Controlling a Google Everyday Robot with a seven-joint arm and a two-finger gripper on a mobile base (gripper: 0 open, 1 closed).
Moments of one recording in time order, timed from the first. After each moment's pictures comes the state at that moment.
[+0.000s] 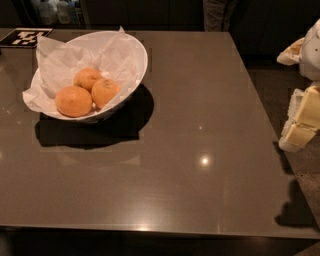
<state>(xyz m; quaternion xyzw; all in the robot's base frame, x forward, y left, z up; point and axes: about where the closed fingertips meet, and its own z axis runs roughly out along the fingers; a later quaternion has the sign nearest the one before) 0.438 -0.217 0.976 -0.60 0.78 -0.03 0.16</state>
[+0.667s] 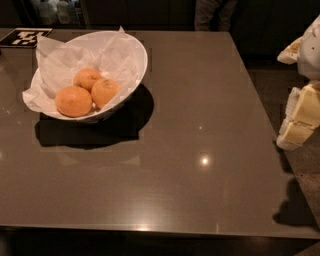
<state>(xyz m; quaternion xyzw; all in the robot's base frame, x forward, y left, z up) 0.441 -0.215 0.977 -0.60 0.79 -0.04 0.15</state>
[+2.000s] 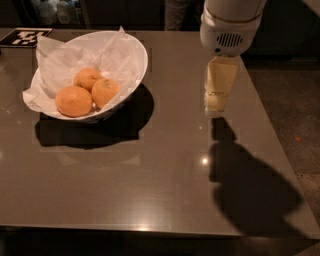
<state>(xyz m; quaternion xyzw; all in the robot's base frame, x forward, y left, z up) 0.517 -0.112 0.971 -0.64 0.75 -0.10 0.09</state>
